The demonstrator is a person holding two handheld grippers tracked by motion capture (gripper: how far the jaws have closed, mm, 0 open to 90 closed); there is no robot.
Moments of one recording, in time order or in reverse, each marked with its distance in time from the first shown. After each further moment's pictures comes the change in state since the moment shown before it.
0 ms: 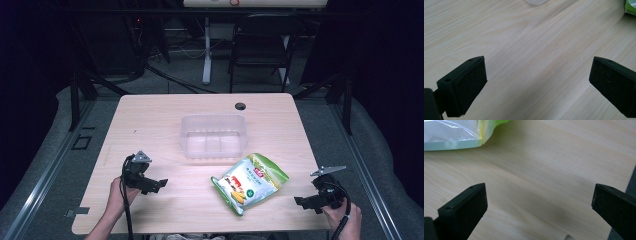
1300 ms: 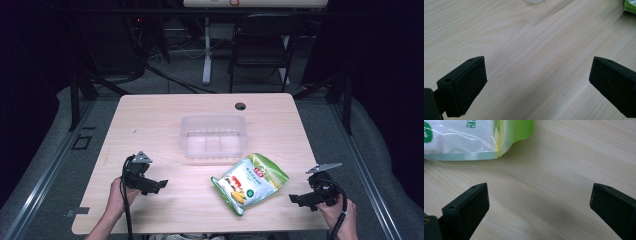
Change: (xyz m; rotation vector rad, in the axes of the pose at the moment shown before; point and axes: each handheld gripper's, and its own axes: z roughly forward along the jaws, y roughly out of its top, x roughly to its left) left arm 0.000 -0.001 0.000 0.007 -0.006 0.003; right arm 0.006 0.011 0.004 -0.029 0.064 -0.016
